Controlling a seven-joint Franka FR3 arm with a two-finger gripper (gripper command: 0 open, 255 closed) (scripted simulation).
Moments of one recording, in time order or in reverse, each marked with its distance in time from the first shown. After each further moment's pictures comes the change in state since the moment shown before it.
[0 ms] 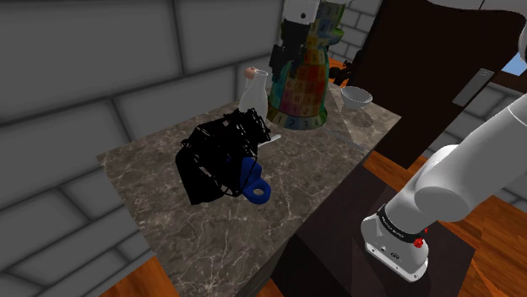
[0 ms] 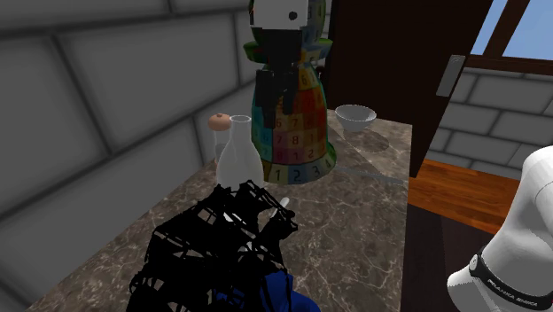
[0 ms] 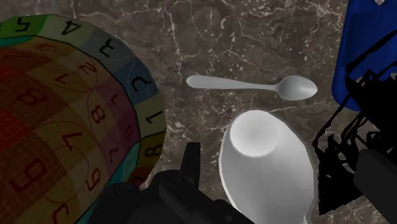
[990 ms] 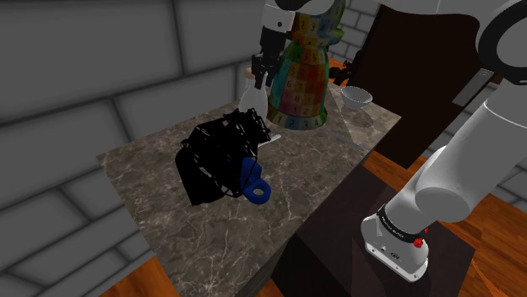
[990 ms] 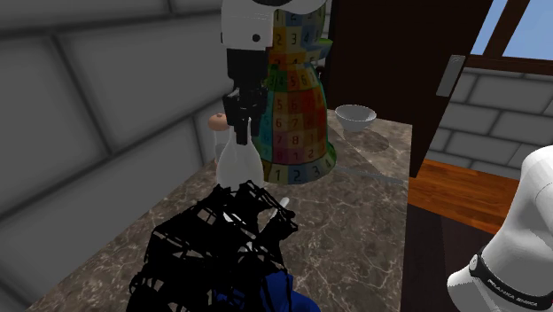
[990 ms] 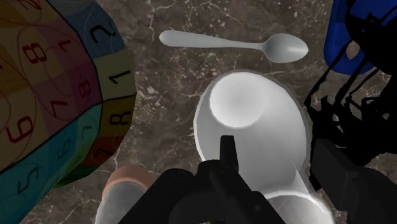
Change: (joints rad) arm 0.017 0.170 0.017 0.114 0.037 0.078 -0.002
